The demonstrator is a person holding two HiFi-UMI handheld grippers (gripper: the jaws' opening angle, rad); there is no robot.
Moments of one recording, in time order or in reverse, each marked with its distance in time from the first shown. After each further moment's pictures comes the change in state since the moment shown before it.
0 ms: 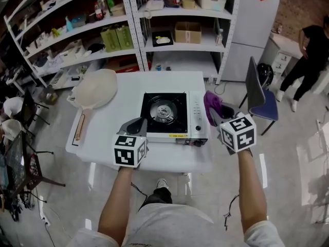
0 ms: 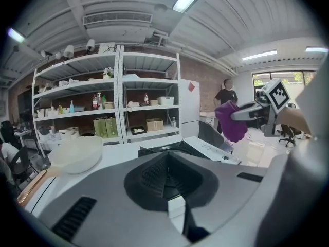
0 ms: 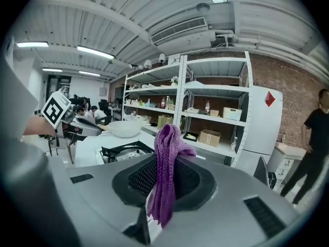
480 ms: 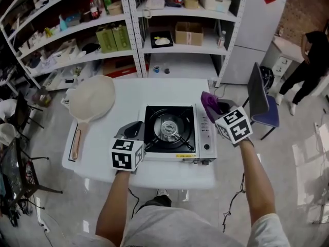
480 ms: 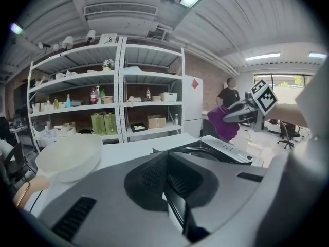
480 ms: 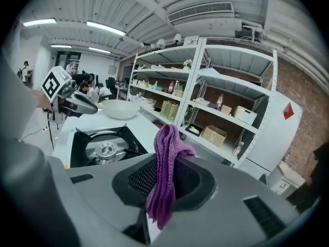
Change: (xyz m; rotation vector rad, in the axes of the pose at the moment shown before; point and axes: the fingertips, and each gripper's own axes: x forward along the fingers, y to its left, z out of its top) left arm 0.065 0.065 0.005 -0.026 0.031 -0.030; right arm 0.117 -0.036 0.005 -0.188 0.173 0.035
